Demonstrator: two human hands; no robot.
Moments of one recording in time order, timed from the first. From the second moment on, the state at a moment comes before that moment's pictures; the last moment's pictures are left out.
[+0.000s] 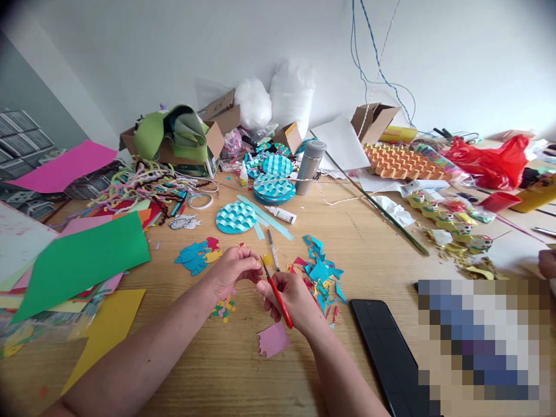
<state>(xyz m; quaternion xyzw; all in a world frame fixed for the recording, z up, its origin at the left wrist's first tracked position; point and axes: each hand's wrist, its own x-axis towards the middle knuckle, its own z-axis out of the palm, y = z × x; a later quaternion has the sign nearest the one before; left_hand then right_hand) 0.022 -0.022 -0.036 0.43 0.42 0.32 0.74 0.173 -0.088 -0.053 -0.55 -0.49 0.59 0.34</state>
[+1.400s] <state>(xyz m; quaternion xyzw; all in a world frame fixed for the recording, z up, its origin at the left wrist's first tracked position) 0.025 -0.024 -0.038 0.38 0.41 0.32 0.76 0.170 -0.085 -0.051 -0.56 -0.47 0.59 0.34</state>
